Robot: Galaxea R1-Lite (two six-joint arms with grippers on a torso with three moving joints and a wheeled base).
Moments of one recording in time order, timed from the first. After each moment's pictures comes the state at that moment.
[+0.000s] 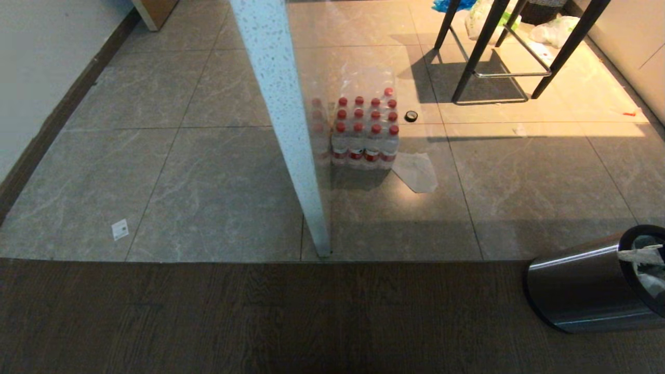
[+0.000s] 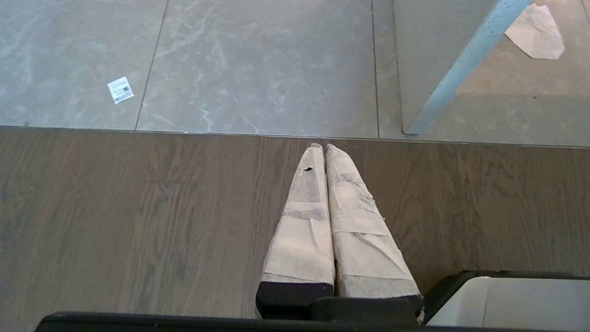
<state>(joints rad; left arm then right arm) 0.00 0.00 0.00 0.00 0.00 0.00 -0.79 1.99 -1.26 0.30 0.72 -0.78</state>
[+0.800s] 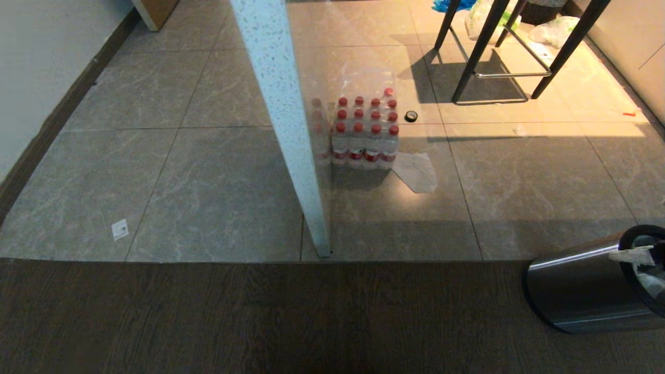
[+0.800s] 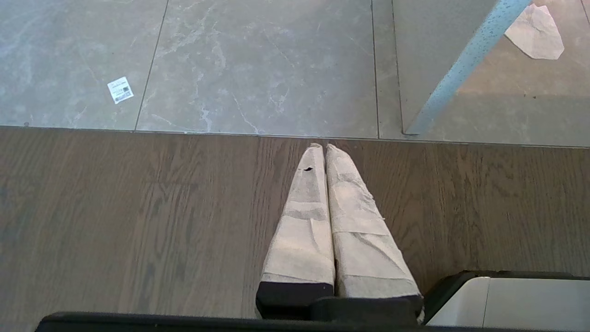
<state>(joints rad) 0.00 0.00 0.00 0.00 0.00 0.00 -0.78 2.07 -1.31 0.30 0.76 -0.78</state>
